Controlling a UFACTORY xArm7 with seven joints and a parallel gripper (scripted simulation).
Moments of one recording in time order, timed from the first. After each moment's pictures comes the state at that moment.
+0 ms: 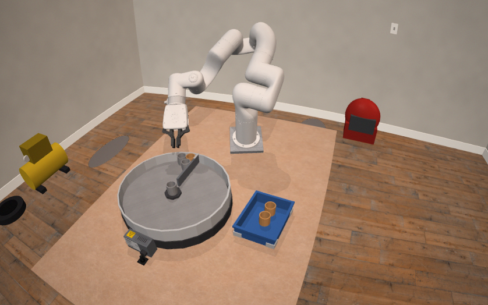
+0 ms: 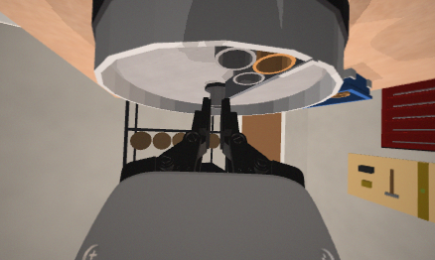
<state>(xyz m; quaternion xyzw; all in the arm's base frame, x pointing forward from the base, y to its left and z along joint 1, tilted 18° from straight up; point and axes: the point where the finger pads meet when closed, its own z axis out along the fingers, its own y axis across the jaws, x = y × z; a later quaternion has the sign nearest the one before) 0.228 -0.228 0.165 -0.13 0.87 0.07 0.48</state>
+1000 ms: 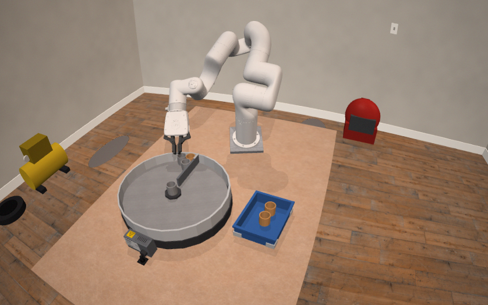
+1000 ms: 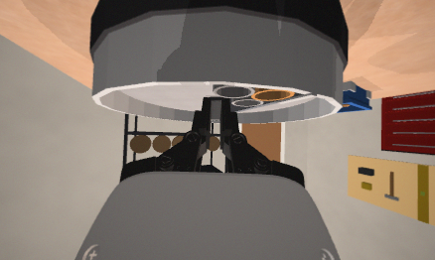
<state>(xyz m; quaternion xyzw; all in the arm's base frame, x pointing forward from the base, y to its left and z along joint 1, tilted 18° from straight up) 0.237 -0.225 0.136 -0.13 0.87 0.07 0.48</state>
